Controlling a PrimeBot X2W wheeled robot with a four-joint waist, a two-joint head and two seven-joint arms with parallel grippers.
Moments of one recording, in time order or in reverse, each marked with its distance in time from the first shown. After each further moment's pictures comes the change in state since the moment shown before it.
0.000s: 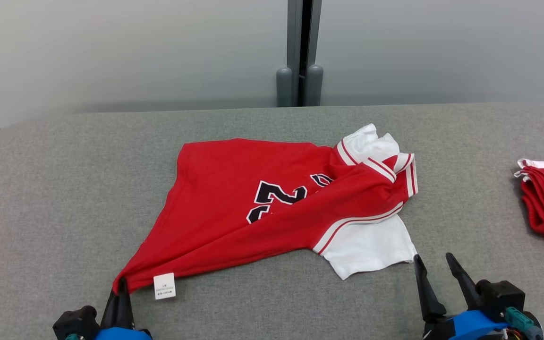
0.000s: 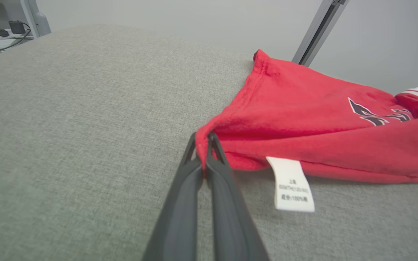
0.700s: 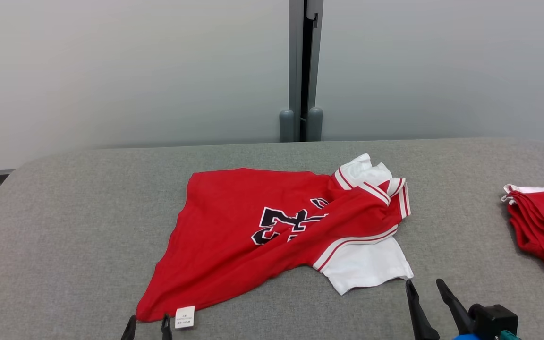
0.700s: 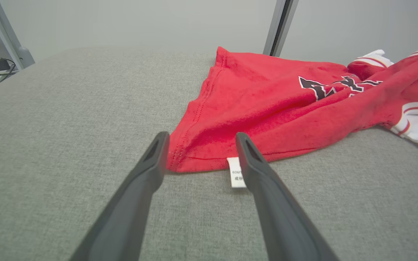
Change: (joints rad) left arm 0.132 0.000 -0.105 -0.066 0.108 0.017 0.000; right arm 0.071 0.000 0.046 -0.016 0.063 0.000 0.000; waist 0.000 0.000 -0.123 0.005
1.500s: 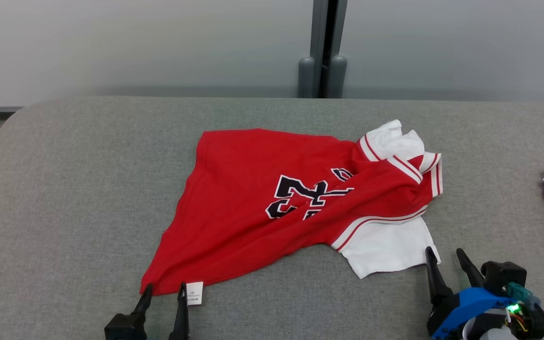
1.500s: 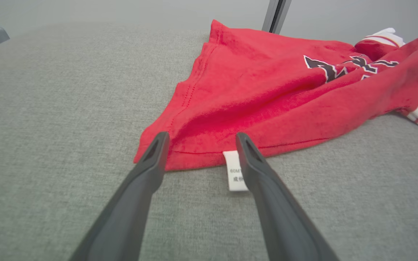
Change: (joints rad) left arm -0.073 0.000 -0.061 0.001 -0.006 -0.019 0.000; right arm -0.221 0.000 -0.132 0.277 -0.066 0.000 0.000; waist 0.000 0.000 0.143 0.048
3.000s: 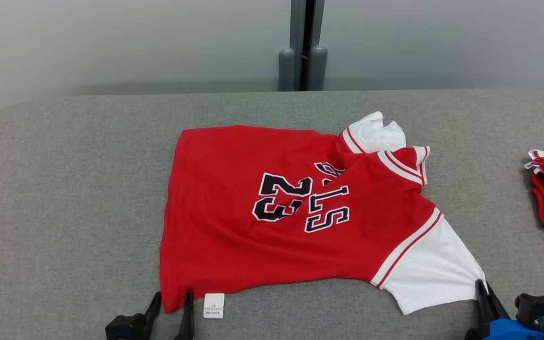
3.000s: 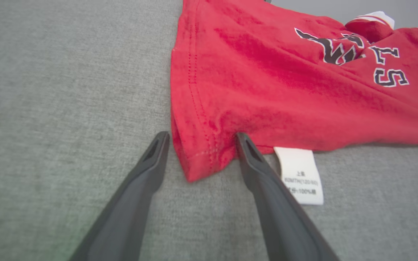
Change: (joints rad) left arm -0.050 0.000 -0.037 0.131 -0.130 -0.068 -0.004; right arm 0.073 0.003 -0.193 0.025 -0.115 0.002 -0.007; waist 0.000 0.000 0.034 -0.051
